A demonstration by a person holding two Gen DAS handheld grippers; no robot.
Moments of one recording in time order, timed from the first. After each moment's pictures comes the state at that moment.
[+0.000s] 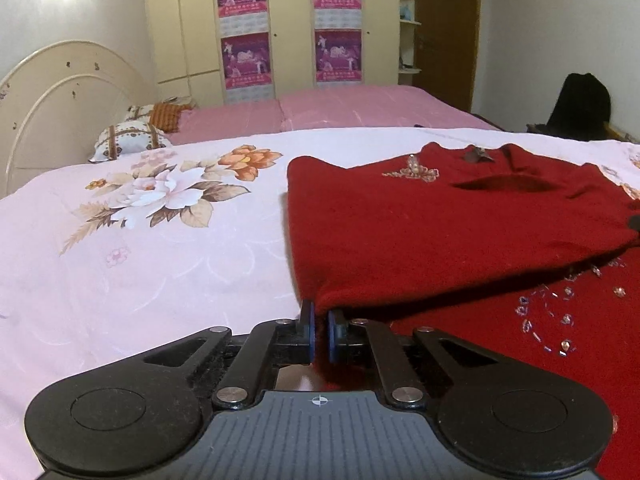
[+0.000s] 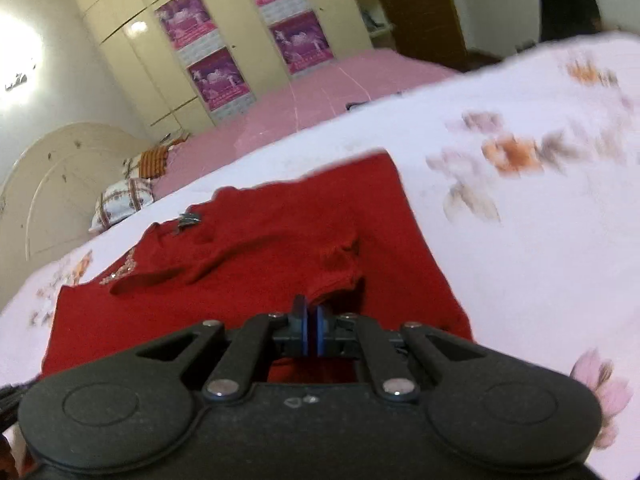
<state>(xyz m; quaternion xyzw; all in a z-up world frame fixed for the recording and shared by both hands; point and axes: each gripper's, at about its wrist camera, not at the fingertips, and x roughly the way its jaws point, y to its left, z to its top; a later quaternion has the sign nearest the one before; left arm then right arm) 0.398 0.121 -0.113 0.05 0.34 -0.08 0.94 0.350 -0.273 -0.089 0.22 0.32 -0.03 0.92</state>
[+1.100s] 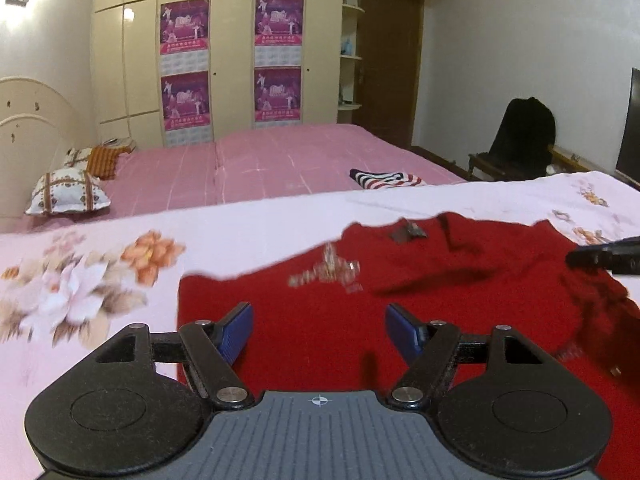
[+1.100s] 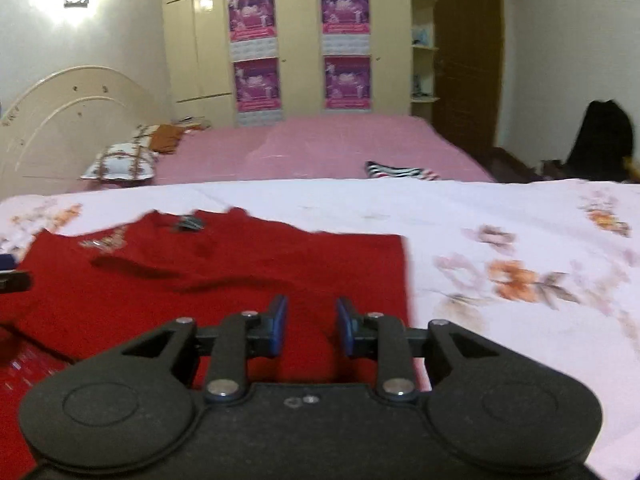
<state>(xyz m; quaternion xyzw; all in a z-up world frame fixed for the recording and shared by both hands) 0.458 0.069 -0.084 0.04 0.28 -0.17 0.94 0.372 -0.236 -0.065 0.03 0.29 0.01 0.96</state>
